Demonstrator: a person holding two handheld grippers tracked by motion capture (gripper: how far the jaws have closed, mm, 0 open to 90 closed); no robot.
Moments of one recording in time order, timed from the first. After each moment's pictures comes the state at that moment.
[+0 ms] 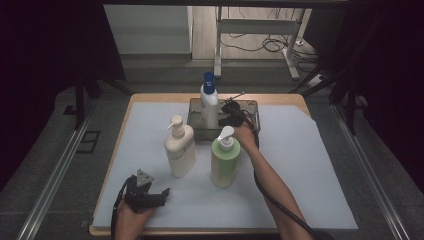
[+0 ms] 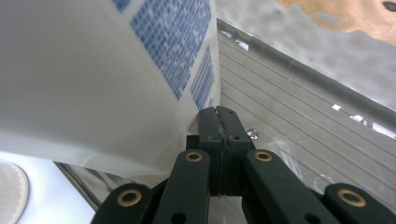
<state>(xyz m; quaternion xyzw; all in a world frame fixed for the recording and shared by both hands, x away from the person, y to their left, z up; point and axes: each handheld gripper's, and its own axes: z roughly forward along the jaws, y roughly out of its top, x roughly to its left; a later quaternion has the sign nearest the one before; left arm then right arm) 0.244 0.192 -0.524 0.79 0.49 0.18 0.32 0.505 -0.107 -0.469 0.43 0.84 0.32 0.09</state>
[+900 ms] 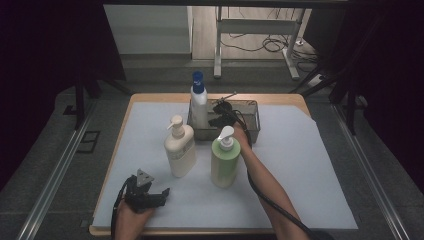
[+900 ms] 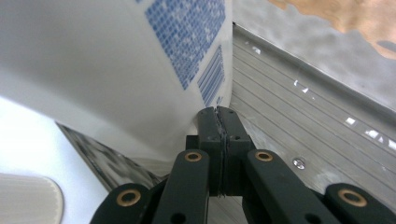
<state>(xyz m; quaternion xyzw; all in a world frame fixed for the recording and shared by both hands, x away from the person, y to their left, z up) 0.244 0.192 -0.524 0.79 0.49 0.18 0.32 0.502 -0.082 -0.468 0.40 0.85 0.34 0.08</state>
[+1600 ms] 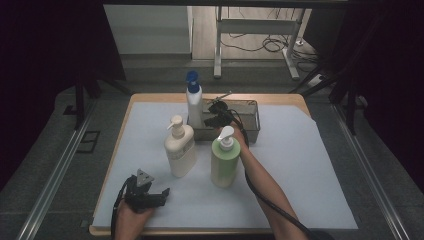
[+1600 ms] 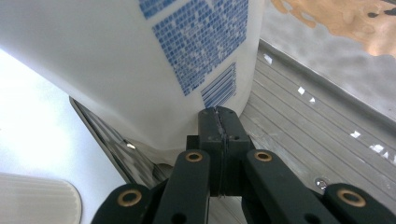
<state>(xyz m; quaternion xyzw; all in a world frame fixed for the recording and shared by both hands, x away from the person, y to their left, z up) 0.244 0.192 -0.524 0.79 0.49 0.18 0.32 0.499 -0.069 -0.464 0.38 0.85 0.35 0.08</state>
